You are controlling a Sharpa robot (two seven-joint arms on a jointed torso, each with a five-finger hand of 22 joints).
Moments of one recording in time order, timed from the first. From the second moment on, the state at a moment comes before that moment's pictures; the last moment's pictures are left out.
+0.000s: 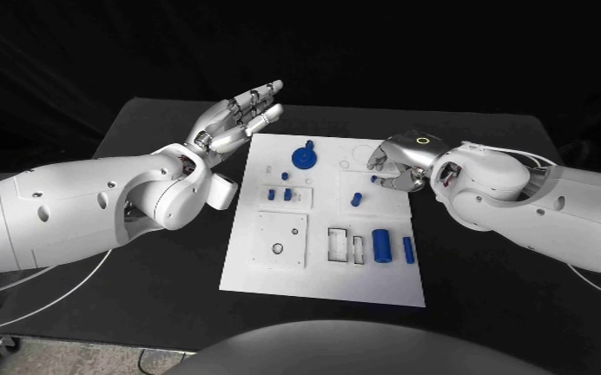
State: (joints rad) left arm 1.26 -0.95 -0.23 1.66 -0.21 -0.29 0.60; left_hand 1.25 0.08 -0.16 0.29 0.33 0.33 0.05 0.04 0.04 0.06 0.05 0.28 0.04 0.04 0.15 0.02 0.01 0.16 0.11 0.29 0.05 0.36; right arm 1.22 -0.85 -0.16 1.57 -1.75 -0.23 -0.19; right_hand 1.42 -0.14 0.29 0.16 0.31 1.00 0.11 0.09 0.20 1.04 0.07 0.15 0.24 1.46 -0.04 0.93 0.88 0.16 1.38 0.07 0.50 1.28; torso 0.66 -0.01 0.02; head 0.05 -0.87
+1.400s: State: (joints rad) left arm 1.26 -0.94 -0.23 1.64 -0.25 -0.26 0.58; left_hand 1.34 0.11 -0.19 0.28 0.40 0.46 0.10 0.09 0.05 0.08 0.07 0.33 0.04 0.10 0.17 0.03 0.02 0.16 0.20 0.29 0.09 0.43; right arm 1.18 -0.80 -0.16 1.48 -1.75 -0.27 -0.15; right_hand 1.44 -0.12 0.28 0.10 0.36 1.10 0.09 0.17 0.28 1.16 0.04 0.21 0.23 1.44 -0.04 0.91 0.85 0.16 1.38 0.06 0.47 1.31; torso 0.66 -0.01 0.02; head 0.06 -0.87
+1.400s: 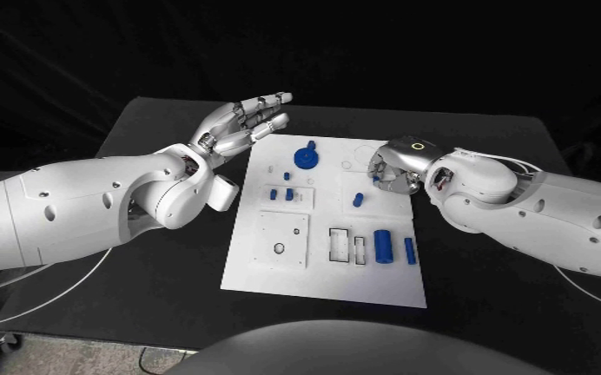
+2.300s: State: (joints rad) left arm 1.26 -0.94 -0.23 1.62 -0.25 -0.25 0.56; left_hand 1.35 0.12 -0.19 0.29 0.41 0.46 0.10 0.09 0.05 0.09 0.08 0.34 0.04 0.11 0.17 0.04 0.02 0.16 0.21 0.29 0.10 0.44; right arm 1.24 -0.86 -0.16 1.57 -1.74 -0.33 -0.14; right_hand 1.46 -0.10 0.28 0.09 0.36 1.12 0.10 0.19 0.31 1.17 0.04 0.21 0.22 1.43 -0.04 0.90 0.84 0.16 1.37 0.06 0.46 1.31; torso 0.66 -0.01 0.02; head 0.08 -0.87
